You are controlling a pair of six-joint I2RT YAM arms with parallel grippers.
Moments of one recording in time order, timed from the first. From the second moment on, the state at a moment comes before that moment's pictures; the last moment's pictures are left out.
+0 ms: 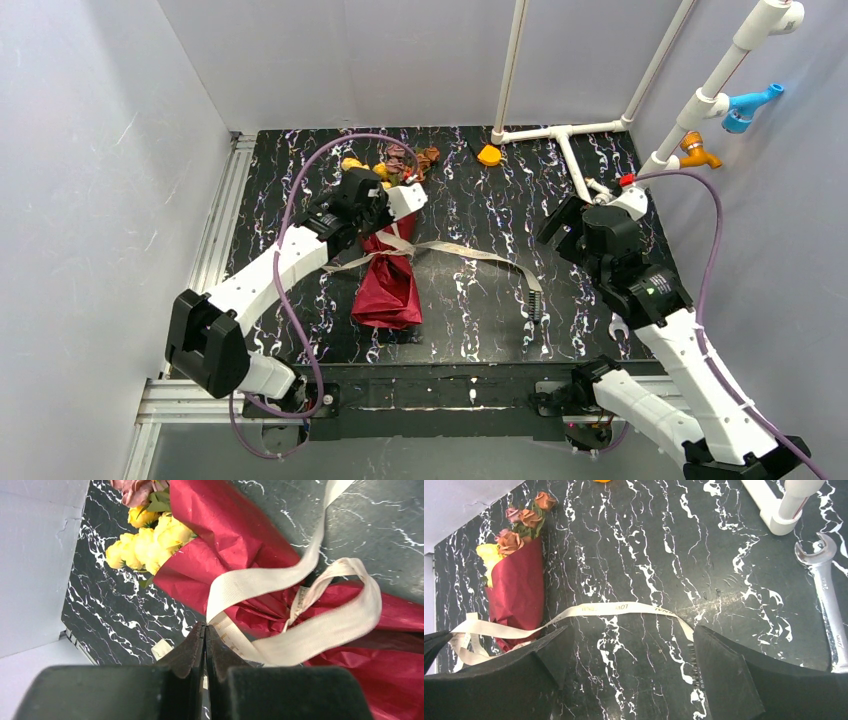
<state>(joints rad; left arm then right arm) -0.59 1.40 1.16 -0.48 -0.09 0.69 0.49 0.78 0.98 -0.72 0.42 0.72</state>
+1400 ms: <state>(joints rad) -0.38 1.34 0.92 -0.03 0.28 1.13 0.62 1.97 1.20 0.01 -0.48 -0.18</state>
